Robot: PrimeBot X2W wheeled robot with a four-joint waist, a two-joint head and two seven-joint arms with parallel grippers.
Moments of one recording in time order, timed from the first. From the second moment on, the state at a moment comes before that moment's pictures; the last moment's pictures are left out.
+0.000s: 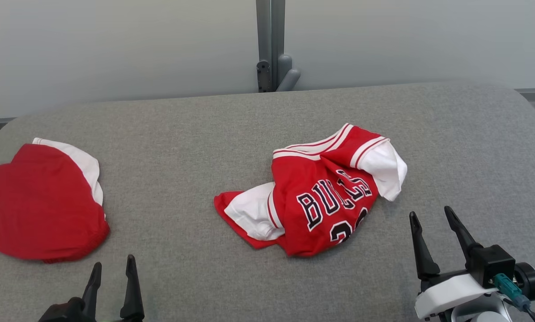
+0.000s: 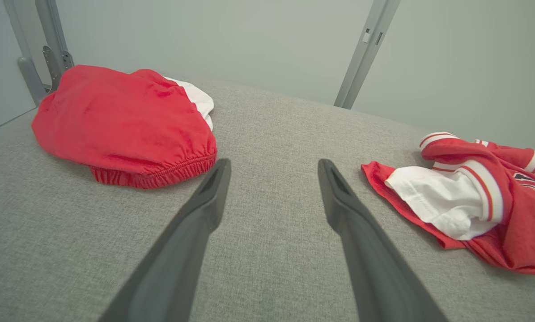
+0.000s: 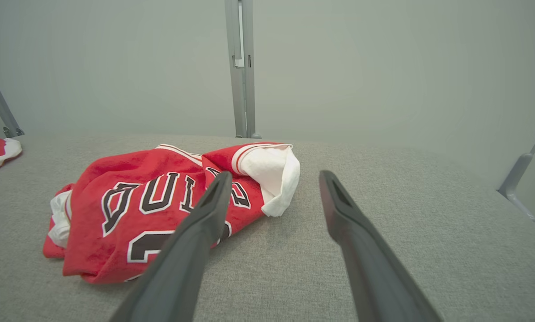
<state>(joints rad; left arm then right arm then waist) 0.11 0.10 -0.03 0.23 -0.38 -0.05 -0.26 0.03 -0.05 -0.02 0.15 0.03 0.13 -0.26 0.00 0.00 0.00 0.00</state>
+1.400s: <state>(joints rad) -0.26 0.07 -0.32 0.40 -0.57 -0.09 0.02 -0.02 -0.05 0.00 0.14 0.06 0.13 -0.26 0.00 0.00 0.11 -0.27</state>
